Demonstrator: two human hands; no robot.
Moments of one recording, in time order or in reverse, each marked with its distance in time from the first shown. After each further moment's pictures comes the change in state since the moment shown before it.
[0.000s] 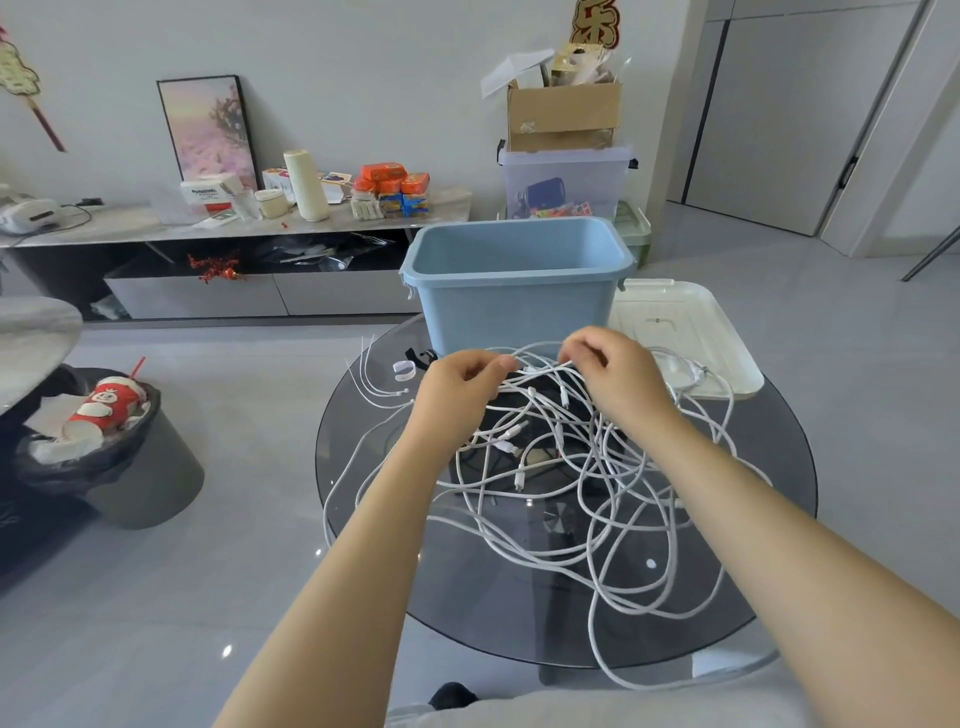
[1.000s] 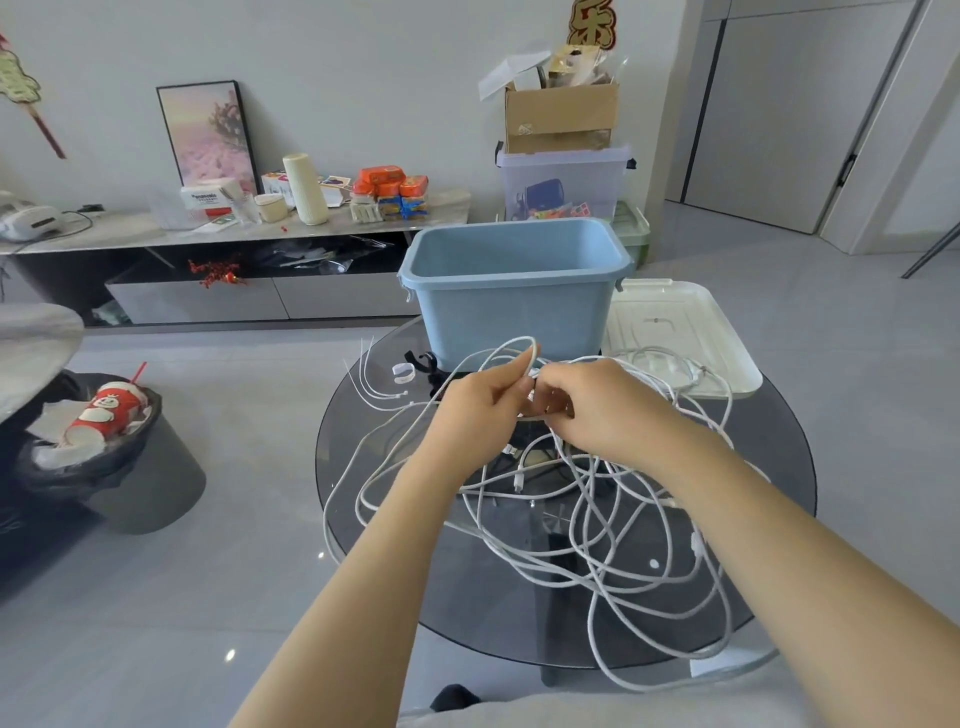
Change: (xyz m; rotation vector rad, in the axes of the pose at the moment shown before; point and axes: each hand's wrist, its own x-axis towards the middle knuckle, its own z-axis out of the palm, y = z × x) left_hand -0.011 0.002 0.014 0.179 -0.111 0.149; right_hand -0.024 -0.041 -0.017 -0.355 -0.430 -0.119
